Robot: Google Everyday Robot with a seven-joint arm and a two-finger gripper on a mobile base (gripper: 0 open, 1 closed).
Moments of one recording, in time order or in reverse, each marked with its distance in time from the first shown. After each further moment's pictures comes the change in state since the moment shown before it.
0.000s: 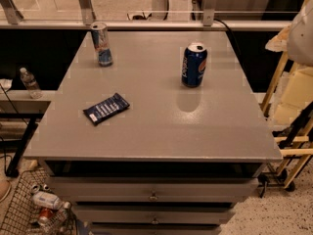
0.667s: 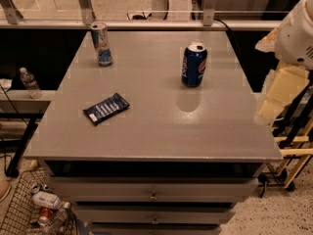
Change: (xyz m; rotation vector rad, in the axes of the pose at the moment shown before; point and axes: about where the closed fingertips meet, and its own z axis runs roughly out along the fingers) arm -0.008 -0.015 0.018 -0.004 -0.055 0.019
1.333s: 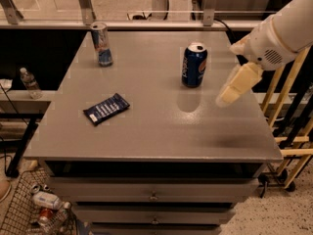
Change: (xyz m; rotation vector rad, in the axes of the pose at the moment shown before) arm -0.039 -0.054 0.071 -0.028 -0.268 0.112
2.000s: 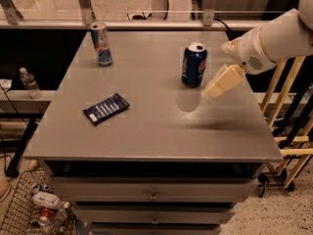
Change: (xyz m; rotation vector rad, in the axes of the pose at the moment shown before) arm -0.013 -0.031 0.040 0.068 -0.151 0.037
